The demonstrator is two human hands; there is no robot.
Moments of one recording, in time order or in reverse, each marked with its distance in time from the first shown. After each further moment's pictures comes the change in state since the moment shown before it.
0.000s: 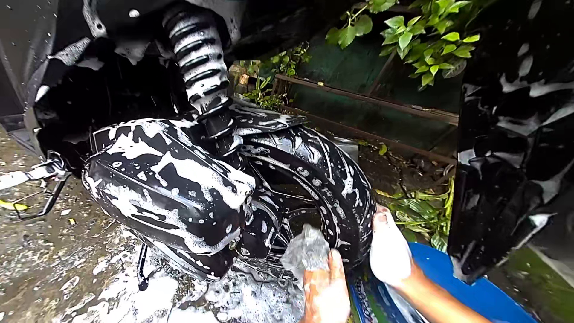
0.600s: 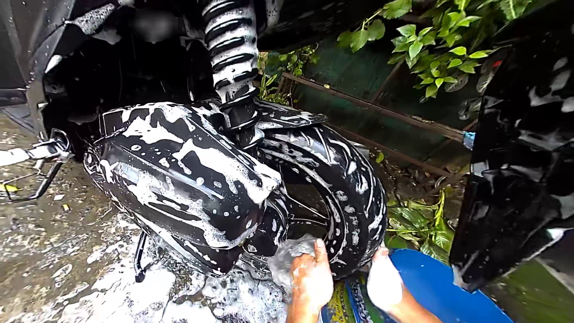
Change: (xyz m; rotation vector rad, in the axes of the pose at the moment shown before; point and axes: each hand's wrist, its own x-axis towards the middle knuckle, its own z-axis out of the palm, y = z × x) left_hand 0.034 0.008 -0.028 0.220 -0.182 -0.139; right_hand -0.034 0.066 0.009 0.206 -0.077 0.188
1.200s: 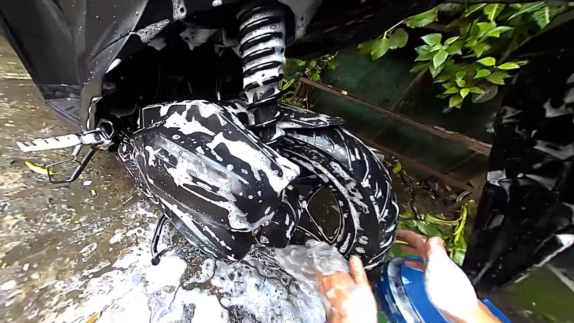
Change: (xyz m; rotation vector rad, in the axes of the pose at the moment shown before) left_hand -0.029 0.005 0.054 0.081 0.134 0.026; right_hand 0.019 -0.045 -0.057 -0.294 -0.009 0.030
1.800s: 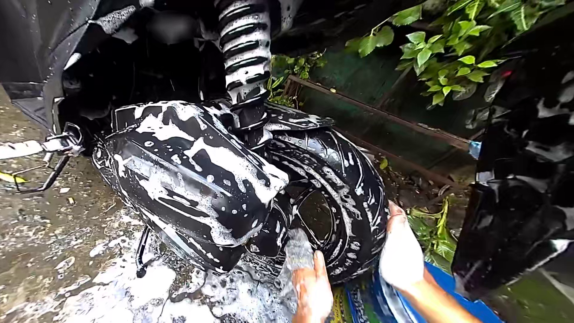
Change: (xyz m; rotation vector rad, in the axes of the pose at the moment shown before) left_hand 0.033 -0.039 -0.006 -0.322 0.205 0.004; right_hand 0.012 -0.061 0.047 0.065 0.119 -0.264
